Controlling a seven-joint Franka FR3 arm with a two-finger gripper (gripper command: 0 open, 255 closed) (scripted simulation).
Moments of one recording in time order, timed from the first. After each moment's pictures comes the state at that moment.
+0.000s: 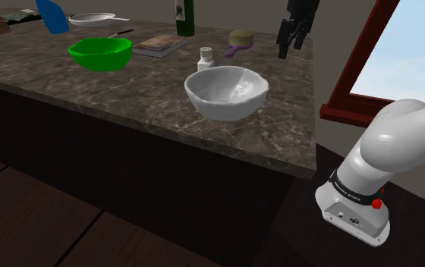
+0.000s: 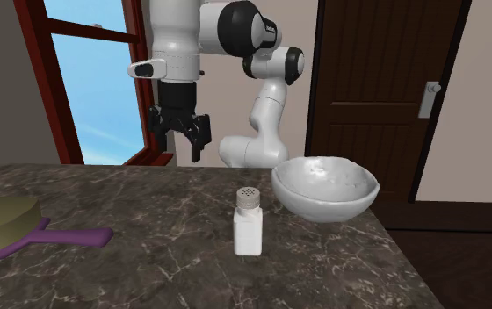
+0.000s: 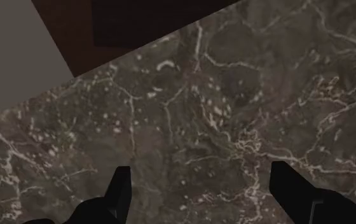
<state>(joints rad) 0.00 -0.74 0.00 -2.33 -0.07 1.62 -0.04</state>
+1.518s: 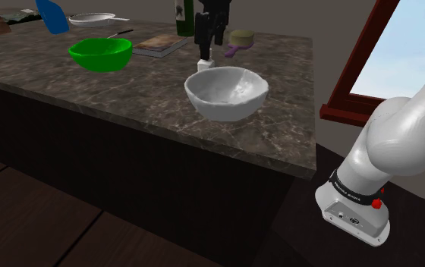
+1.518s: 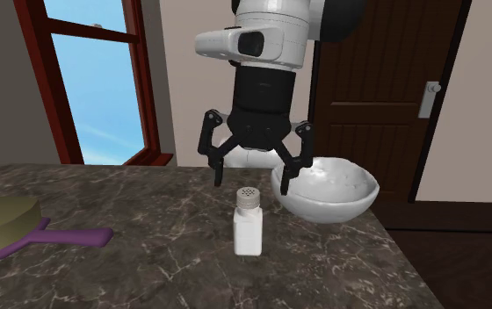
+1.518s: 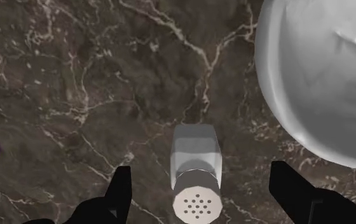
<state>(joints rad) 0.18 -0.31 0.29 -1.93 -0.02 1.71 0.02</state>
